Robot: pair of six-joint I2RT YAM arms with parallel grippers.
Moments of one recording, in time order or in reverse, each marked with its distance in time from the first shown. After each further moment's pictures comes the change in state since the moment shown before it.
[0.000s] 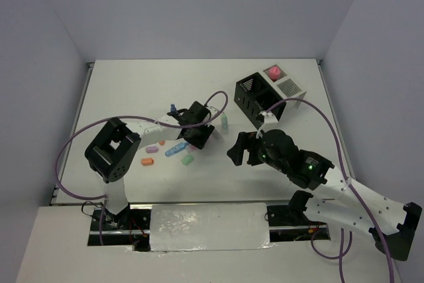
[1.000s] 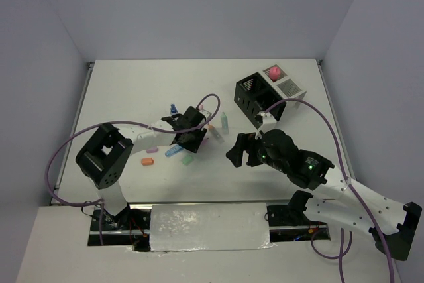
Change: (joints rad) left arm -0.004 -0.087 -0.109 -0.004 -0.046 -0.106; right arm 0.000 0.002 0.000 0.000 -0.039 -0.007
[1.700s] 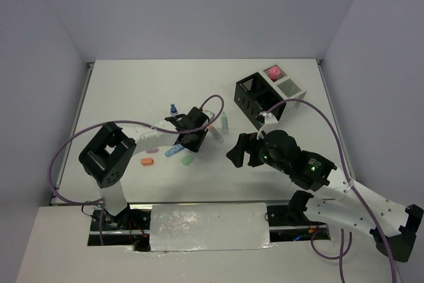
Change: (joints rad) left arm -0.025 0.023 0.026 -0.006 -0.012 -0.004; right arm 0.000 -0.023 0.000 0.000 -0.010 0.000
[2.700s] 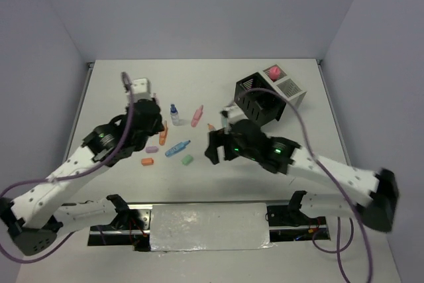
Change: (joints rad) left arm -0.057 -0.700 0.122 -0.382 -0.519 -0.390; right arm 0.058 0.272 0.101 0.135 -0.021 -0.100
